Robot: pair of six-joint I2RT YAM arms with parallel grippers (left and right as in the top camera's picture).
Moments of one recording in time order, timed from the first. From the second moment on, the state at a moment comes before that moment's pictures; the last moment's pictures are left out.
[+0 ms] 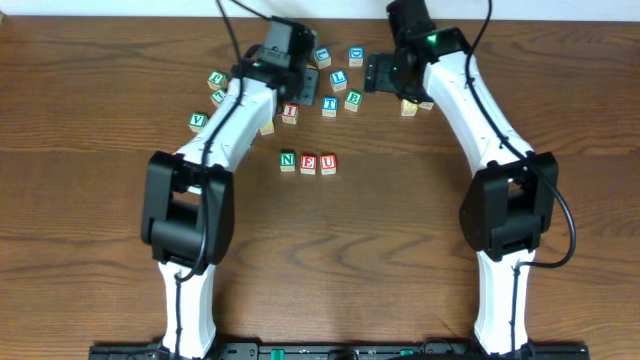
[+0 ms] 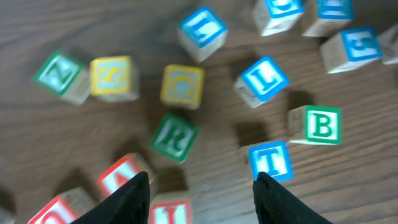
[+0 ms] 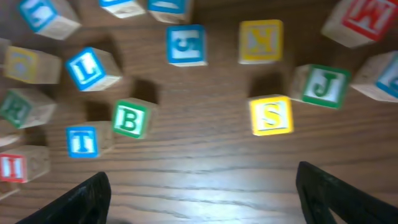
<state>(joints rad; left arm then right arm) -0.33 2.16 1.76 -0.54 0.04 -0.03 0.29 2.25 2.09 -1.01 0.02 0.44</state>
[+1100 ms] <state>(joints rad) -0.33 2.32 1.78 -0.37 0.04 0.11 0.27 2.25 2.09 -1.05 0.03 0.44</state>
